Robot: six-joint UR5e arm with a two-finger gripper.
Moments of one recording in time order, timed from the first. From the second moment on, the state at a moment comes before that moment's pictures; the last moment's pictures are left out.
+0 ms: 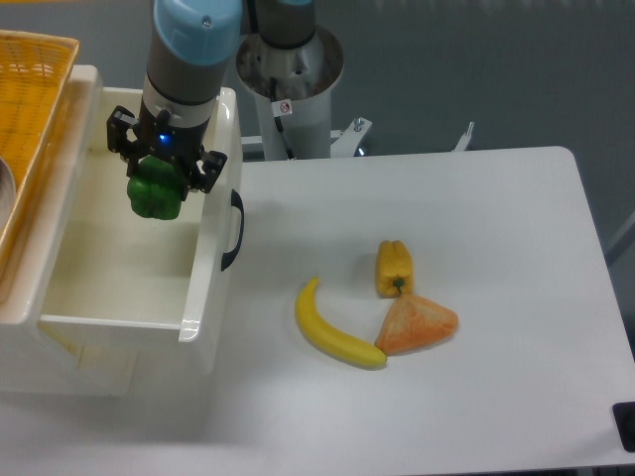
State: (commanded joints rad) arm 2.19 -1.64 -1.53 -1.60 1.20 0.47
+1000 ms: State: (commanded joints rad) arm 2.26 -1.60 -1.51 -1.54 1.26 0.48
